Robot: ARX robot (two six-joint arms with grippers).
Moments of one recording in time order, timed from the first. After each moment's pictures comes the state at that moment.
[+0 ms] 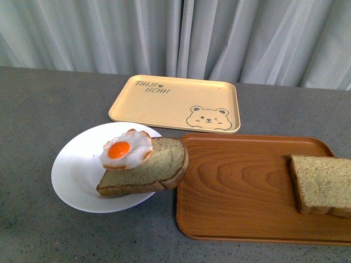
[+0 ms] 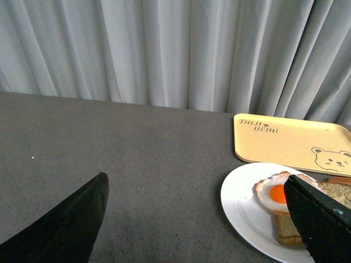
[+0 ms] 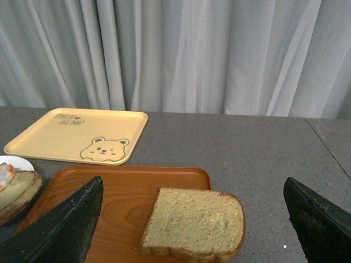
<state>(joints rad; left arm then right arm) 0.00 0.02 0.02 0.00 0.00 -0.01 0.00 0.00 0.02 0.00 0.00 0.00</state>
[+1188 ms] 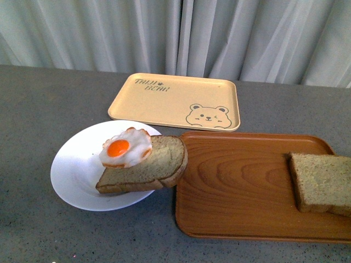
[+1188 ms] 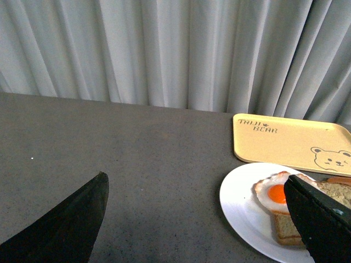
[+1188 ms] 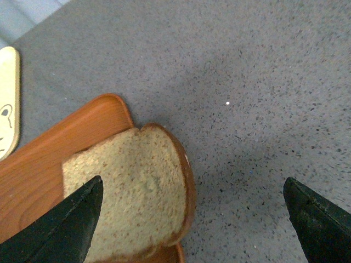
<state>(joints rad) 0.00 0.02 0.02 0.00 0.00 -0.01 -0.34 1.49 0.38 0.56 -0.12 0.36</state>
